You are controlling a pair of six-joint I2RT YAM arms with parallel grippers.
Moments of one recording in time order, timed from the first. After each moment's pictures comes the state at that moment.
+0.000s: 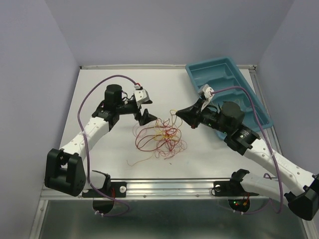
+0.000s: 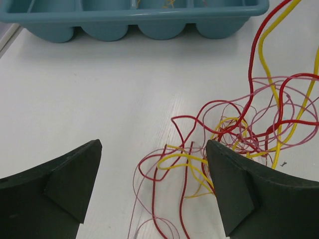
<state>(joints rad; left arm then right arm) -0.32 1.30 0.90 -0.04 0.90 0.41 0.71 0.98 0.86 0.05 -0.31 0.20</state>
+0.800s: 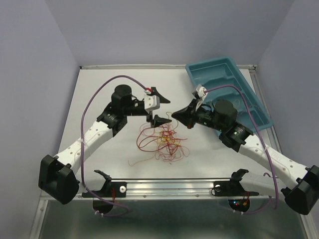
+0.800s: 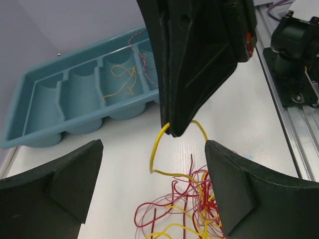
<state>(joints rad) -0.52 1.19 0.95 0.09 0.98 0.37 0.71 1.03 0.85 0.13 -0.38 0.23</state>
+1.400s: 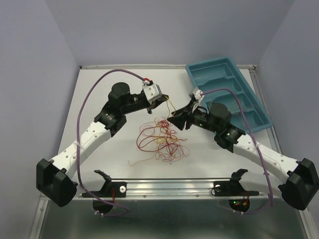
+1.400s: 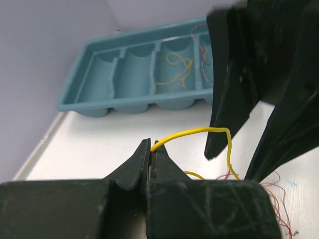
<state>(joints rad) -0.58 1.21 1.01 0.11 0.63 0.30 0.71 1.06 0.77 0.26 -0.35 0.26</state>
